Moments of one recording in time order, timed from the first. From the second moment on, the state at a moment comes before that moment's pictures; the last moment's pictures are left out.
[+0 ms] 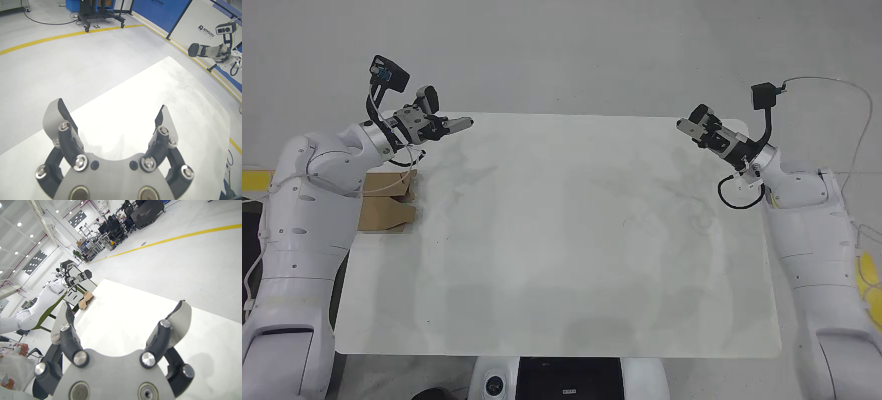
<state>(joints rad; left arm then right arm) 0.70 -0.99 -1.33 -1.12 0.62 -0.77 -0.52 -0.71 -1.14 1.37 -0.97 -0.12 -0.87 0.71</state>
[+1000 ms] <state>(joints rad) 0.77 -0.88 -1.71 -1.05 0.08 -0.46 -0.95 -0.71 -1.14 1.37 -0.97 -0.12 -0.87 0.71</state>
